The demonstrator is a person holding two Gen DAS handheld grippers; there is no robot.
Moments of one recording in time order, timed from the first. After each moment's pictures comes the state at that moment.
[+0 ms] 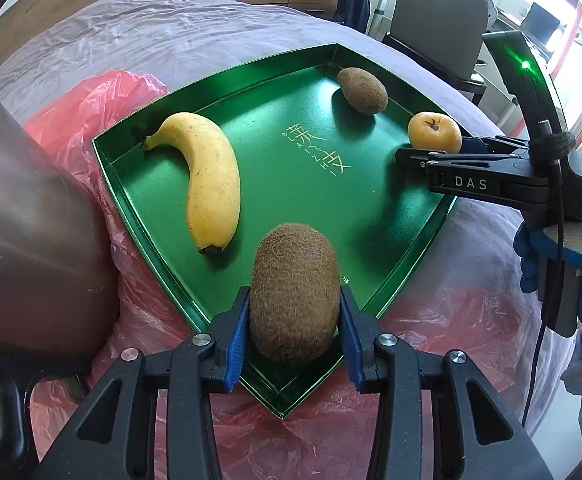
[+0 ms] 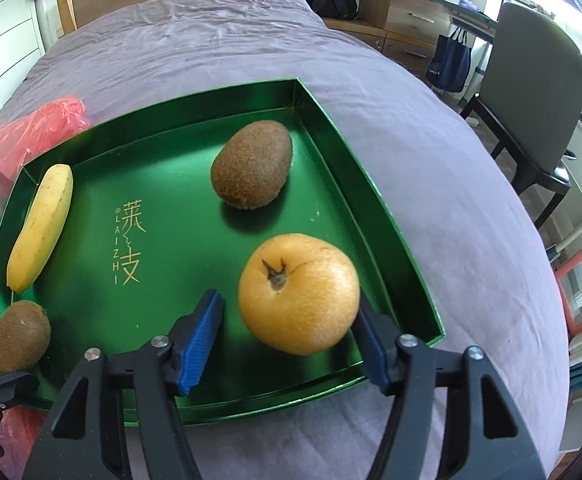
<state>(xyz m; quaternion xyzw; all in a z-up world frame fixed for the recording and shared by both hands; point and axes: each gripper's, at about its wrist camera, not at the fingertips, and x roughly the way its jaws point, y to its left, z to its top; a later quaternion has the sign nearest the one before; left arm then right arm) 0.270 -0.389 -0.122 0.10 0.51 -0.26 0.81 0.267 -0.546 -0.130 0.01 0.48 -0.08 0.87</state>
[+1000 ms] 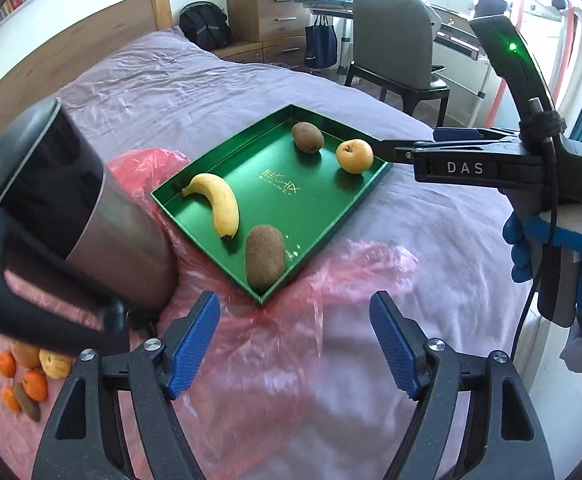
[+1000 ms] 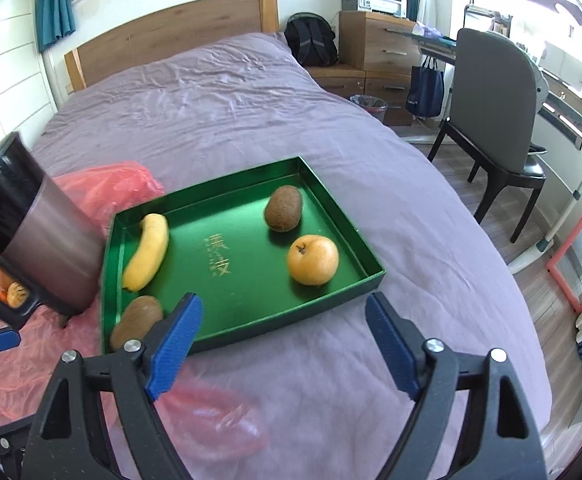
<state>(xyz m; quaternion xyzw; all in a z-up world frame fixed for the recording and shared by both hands) 0.163 -0.355 -0.021 0.16 0.43 -0.29 0.84 0.154 -0.502 -0.020 0.06 0.39 -0.09 0.91</state>
